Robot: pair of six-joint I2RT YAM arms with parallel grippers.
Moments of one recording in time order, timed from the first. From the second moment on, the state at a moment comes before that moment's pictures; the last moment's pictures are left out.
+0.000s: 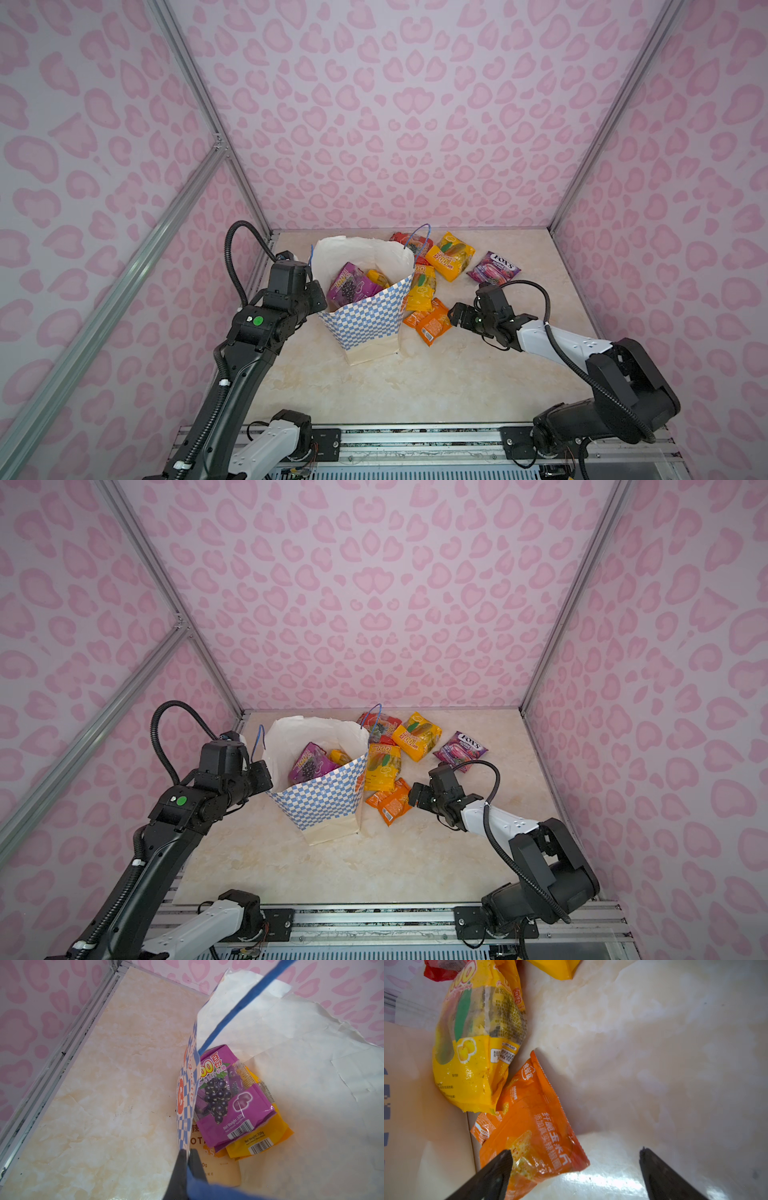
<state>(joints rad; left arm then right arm) -0.24 1.00 1.16 -0.92 -0.18 -0.49 0.43 1.47 0.68 -0.08 -0.07 0.72</state>
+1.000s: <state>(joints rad) -0.18 0.92 1.05 -0.80 -0.12 -0.43 0.53 1.60 0.49 0.55 -0.24 1.09</state>
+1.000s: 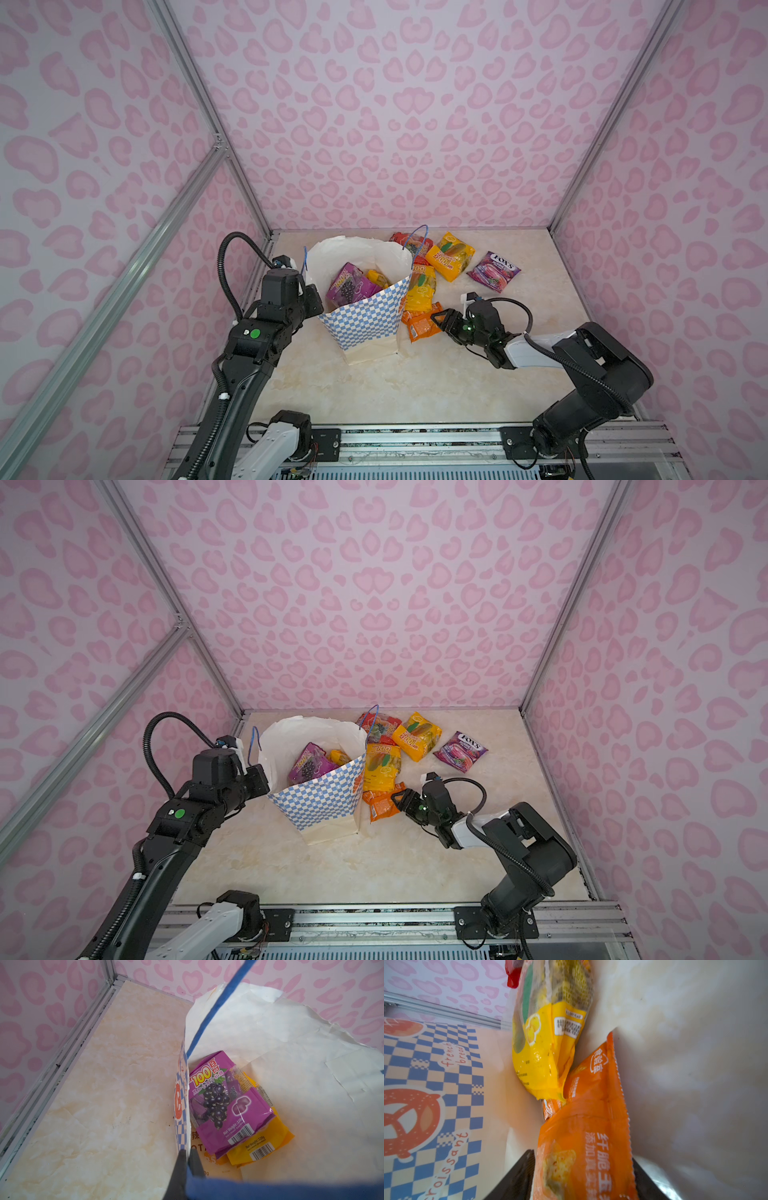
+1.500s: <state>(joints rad) -0.15 0.91 1.03 -0.78 -0.08 -0.43 0.53 1.60 0.51 0.55 -0.25 1.10</state>
